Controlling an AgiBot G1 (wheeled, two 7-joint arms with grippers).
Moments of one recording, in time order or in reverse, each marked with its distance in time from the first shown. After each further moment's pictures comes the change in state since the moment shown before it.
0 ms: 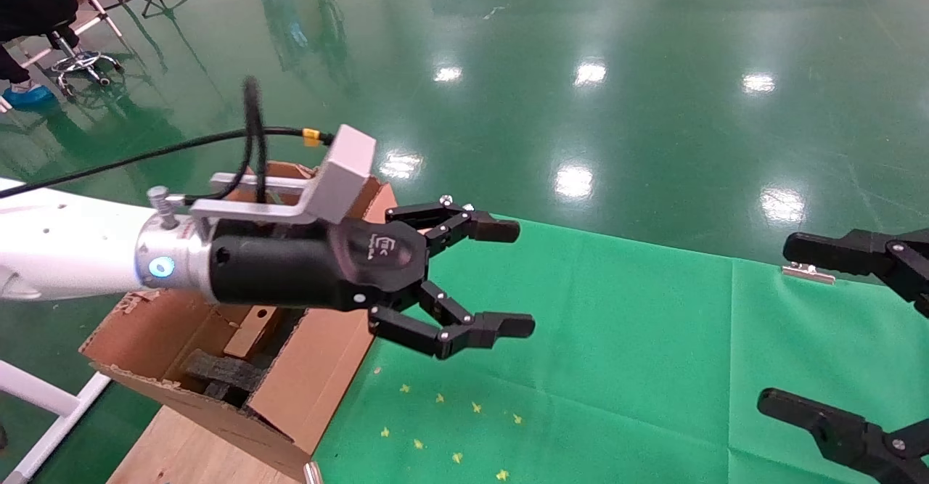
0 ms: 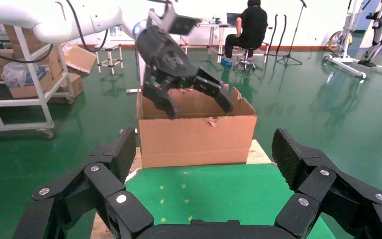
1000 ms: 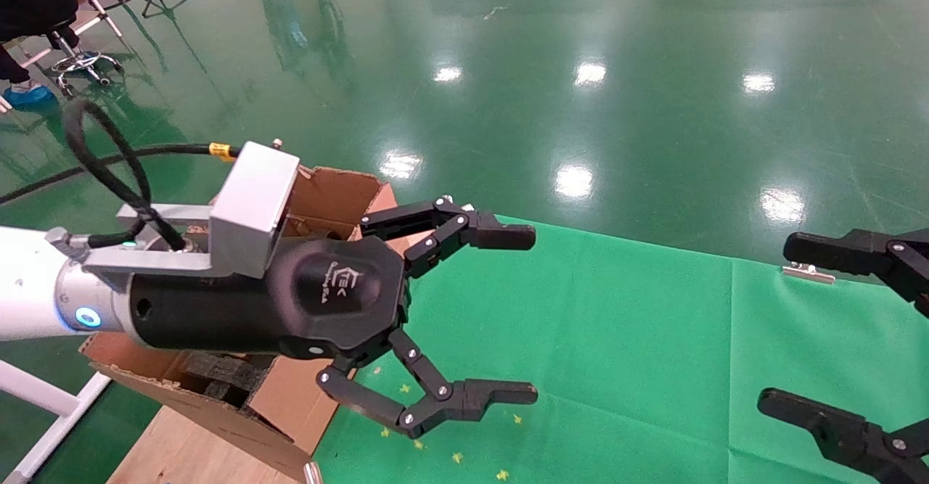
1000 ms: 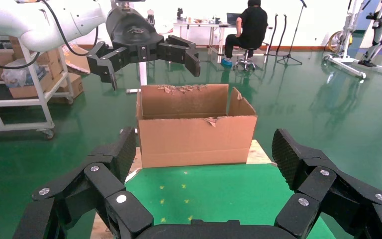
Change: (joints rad) left arm 0.223 -0.037 -0.276 -0.242 -0.097 0.031 0.096; right arm 0.000 0.000 0.000 0.000 0.000 0.000 0.000
